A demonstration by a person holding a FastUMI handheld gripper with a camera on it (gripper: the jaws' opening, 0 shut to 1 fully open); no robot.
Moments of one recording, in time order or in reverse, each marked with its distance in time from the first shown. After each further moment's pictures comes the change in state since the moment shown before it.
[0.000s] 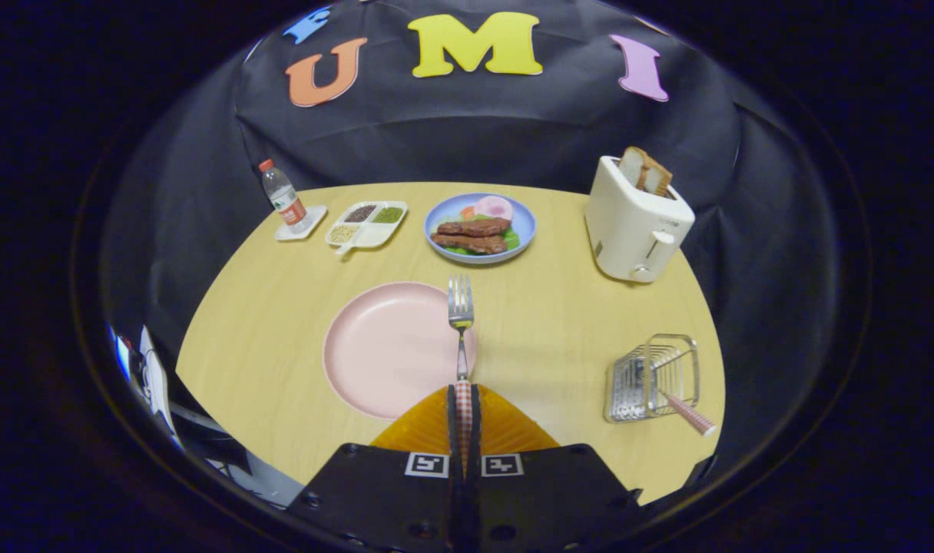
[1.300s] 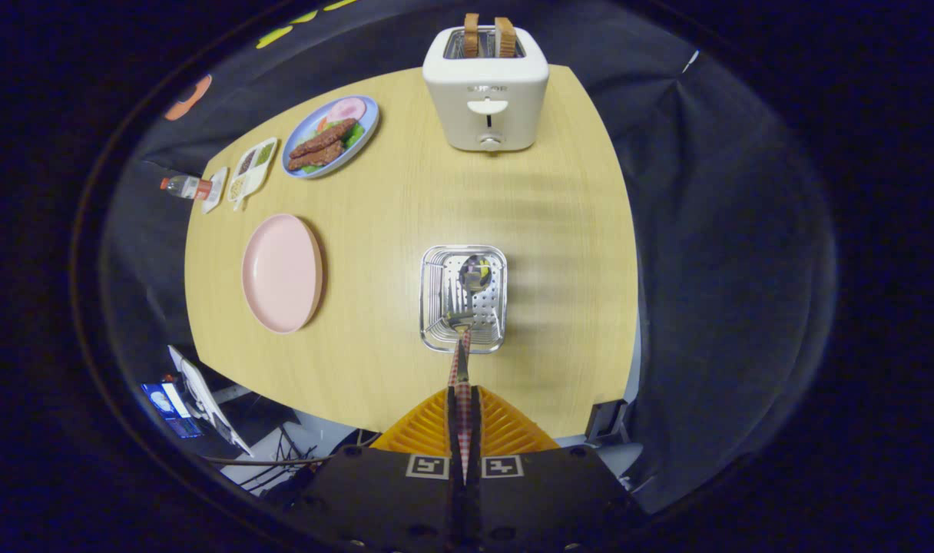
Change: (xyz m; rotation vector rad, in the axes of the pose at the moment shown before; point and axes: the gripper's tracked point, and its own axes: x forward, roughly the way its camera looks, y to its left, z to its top) arm -0.049 -0.188 -0.024 0.154 0.708 -0.028
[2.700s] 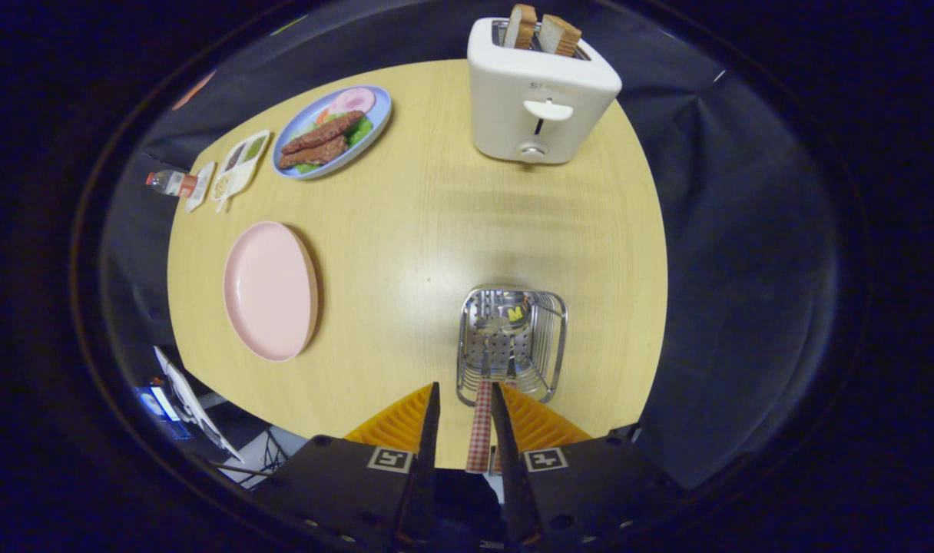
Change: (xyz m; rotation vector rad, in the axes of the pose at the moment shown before) arm 0.036 0.044 0.046 0.003 -0.111 -0.041
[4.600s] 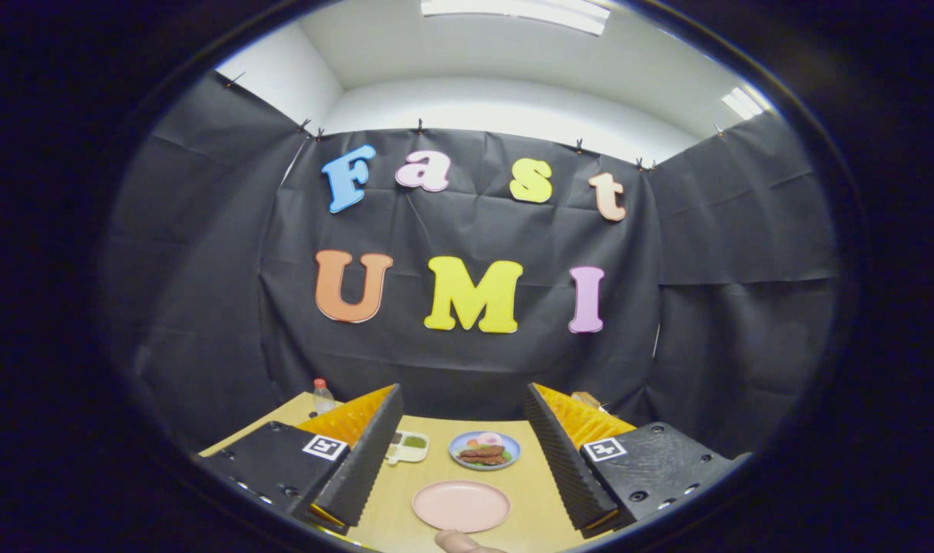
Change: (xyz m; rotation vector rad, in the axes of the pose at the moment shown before) arm -0.314 0.303 -0.104 -0.017 -1.543 -0.053
